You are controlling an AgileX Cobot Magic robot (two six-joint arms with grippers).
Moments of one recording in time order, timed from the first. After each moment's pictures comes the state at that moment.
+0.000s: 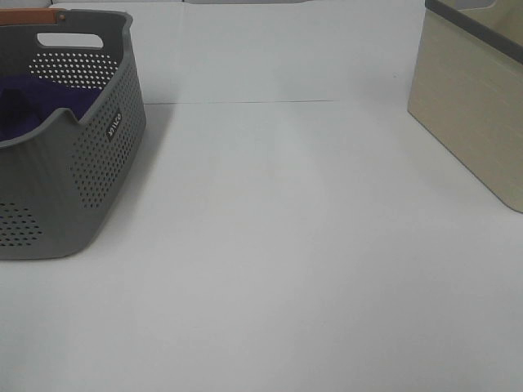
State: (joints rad) left arm 0.00 -0.01 -0.52 -0.02 1.10 -0.01; right arm 0.01 -0.01 -0.46 0.09 1.10 -0.14
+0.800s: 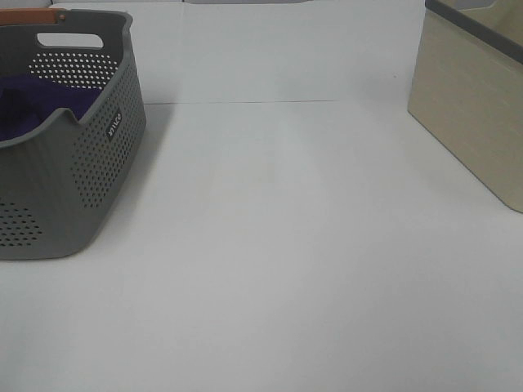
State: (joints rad) left arm 0.00 -0.01 -0.52 -0.03 1.10 -0.01; right arm 0.01 -0.01 -0.46 0.09 1.10 -0.14
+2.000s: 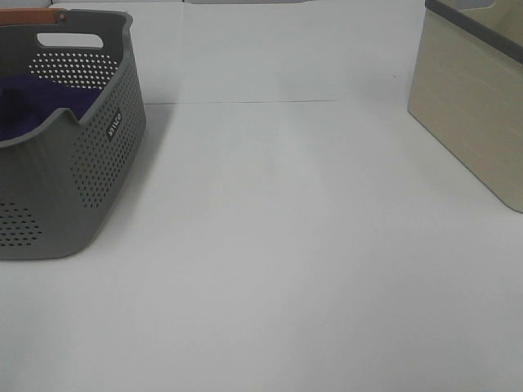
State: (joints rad) left arm 0.00 -0.01 -0.52 -0.03 1.10 -0.01; right arm 0.01 -0.01 -0.46 0.03 1.10 -0.12
